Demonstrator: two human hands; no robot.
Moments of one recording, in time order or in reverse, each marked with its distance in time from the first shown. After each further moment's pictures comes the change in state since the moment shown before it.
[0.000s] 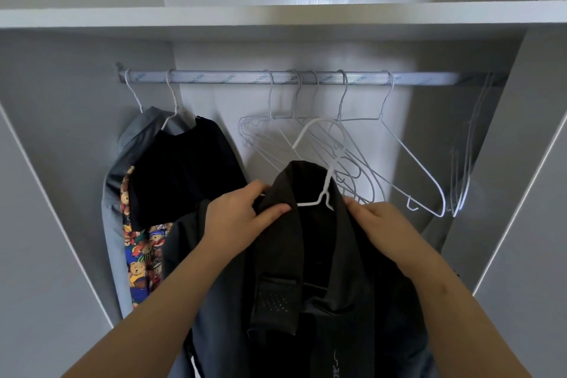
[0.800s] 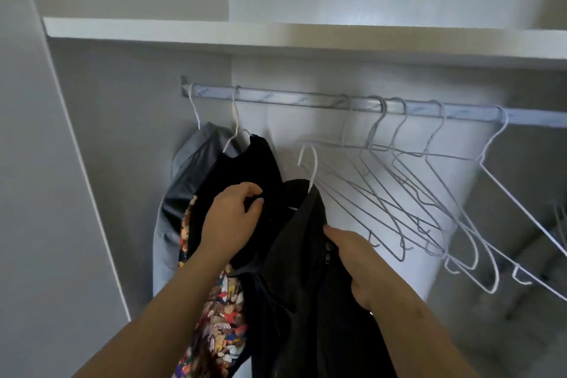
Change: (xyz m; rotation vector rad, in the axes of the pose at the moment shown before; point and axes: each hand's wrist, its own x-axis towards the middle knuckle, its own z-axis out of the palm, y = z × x) left_hand 0.060 -0.136 -0.030 -0.014 0.032 -0.262; right_hand 0.070 -0.083 0.138 0.579 -0.289 0.394
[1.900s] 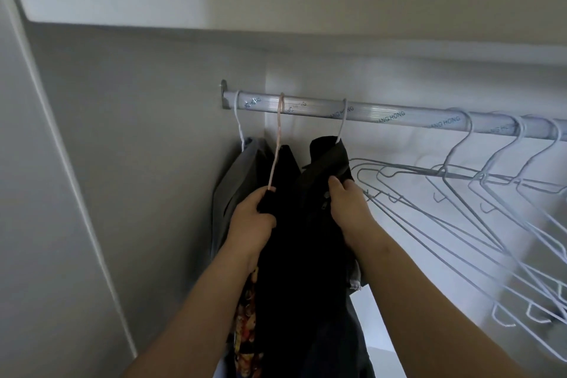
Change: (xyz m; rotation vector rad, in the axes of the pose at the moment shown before) left_hand 0.129 -0.122 -0.004 -0.726 -0.159 -0.466; right_hand 0.180 -0.102 0.152 -0.184 0.280 -0.379
